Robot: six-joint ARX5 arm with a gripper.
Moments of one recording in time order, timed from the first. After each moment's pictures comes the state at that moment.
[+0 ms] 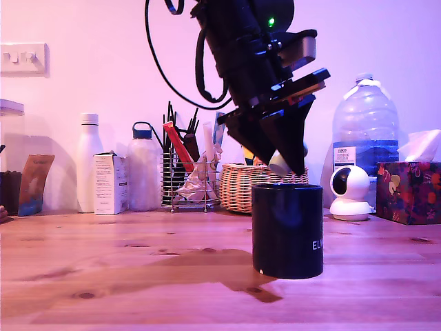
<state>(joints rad) -0.85 2.07 1.84 -0.89 0.12 0.15</state>
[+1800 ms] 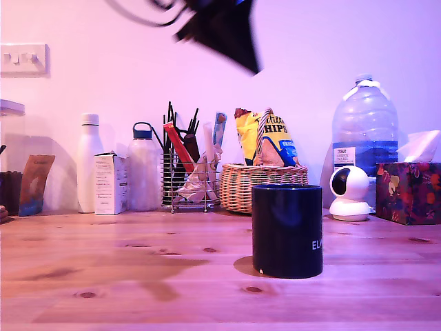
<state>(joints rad) -0.72 1.75 1.70 -0.81 0.22 0.15</state>
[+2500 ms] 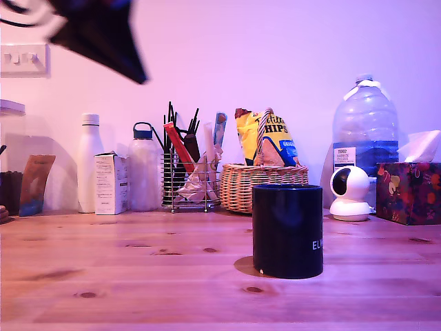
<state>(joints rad) -0.51 1.25 1.12 -0.65 0.23 0.08</state>
